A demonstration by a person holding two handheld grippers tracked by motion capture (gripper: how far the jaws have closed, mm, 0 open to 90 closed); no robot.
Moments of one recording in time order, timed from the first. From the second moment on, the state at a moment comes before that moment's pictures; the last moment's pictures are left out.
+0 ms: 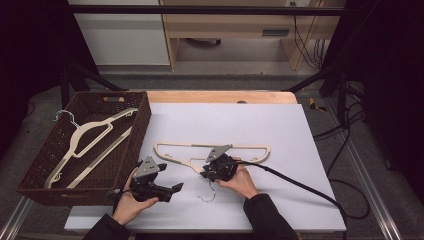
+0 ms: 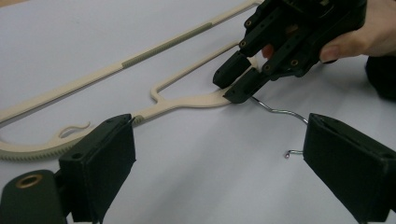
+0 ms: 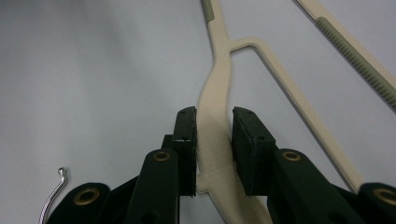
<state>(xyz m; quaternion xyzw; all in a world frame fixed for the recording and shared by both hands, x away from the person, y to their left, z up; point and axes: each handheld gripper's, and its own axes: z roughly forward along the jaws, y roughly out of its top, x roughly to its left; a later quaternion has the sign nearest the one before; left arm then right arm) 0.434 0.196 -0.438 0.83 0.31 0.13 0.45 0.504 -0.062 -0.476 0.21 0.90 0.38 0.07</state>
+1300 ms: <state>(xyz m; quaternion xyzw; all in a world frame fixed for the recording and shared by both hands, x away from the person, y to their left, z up) 0.435 0.204 -0.435 0.82 0.32 0.15 0.45 0.434 -0.079 -0.460 0.19 0.88 0.42 0.03</state>
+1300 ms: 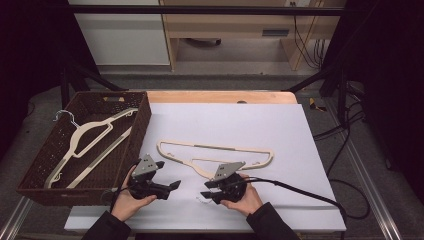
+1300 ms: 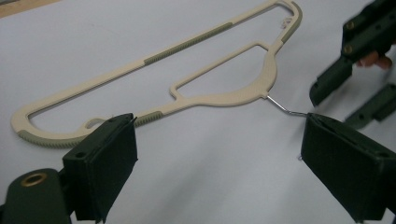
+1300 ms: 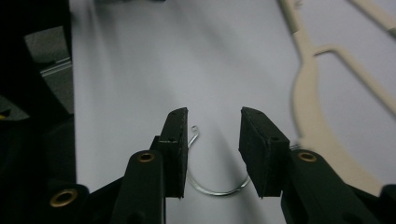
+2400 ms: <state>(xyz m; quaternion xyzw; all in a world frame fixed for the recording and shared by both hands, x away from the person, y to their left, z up) 0.437 0.200 -0.440 0.83 0.30 0.15 0.45 0.436 -0.080 -0.460 0.10 0.90 0.42 0.00</state>
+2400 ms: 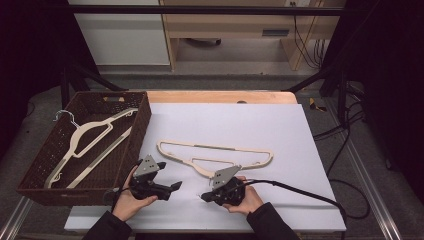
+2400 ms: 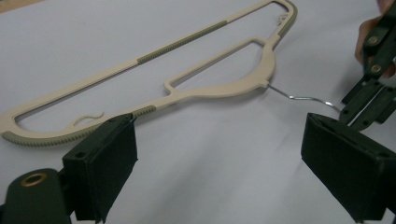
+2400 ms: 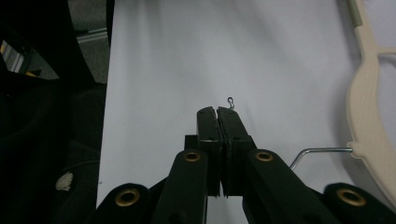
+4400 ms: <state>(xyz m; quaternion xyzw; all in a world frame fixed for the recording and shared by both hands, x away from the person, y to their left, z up) 0.482 0.111 -0.455 0.91 0.06 0.27 0.30 0.437 -0.129 -0.403 0.14 0.85 0.50 0.03</state>
